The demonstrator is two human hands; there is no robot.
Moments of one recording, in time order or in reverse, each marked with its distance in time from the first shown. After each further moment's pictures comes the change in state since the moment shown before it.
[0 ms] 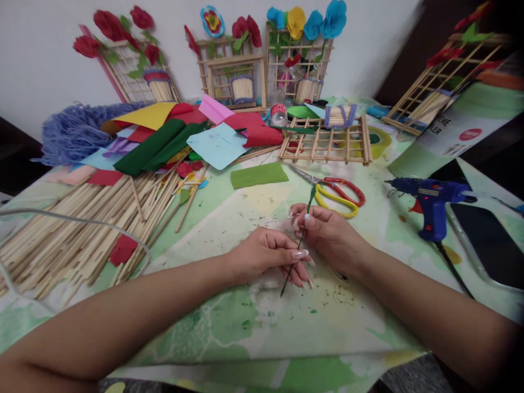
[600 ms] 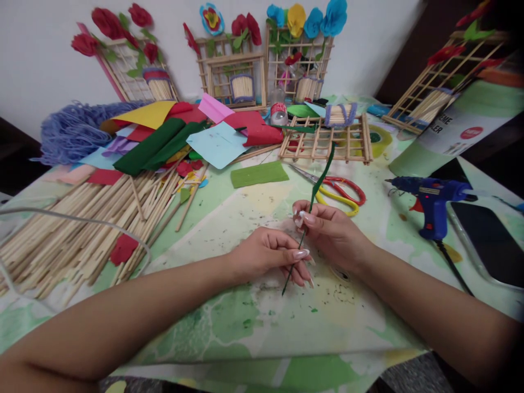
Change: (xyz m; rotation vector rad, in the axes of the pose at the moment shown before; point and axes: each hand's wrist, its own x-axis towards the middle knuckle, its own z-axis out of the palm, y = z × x) left_hand 0.000 0.001 0.003 0.021 0.009 -0.018; right_hand 0.000 -0.003 0.002 0.039 0.006 -0.030
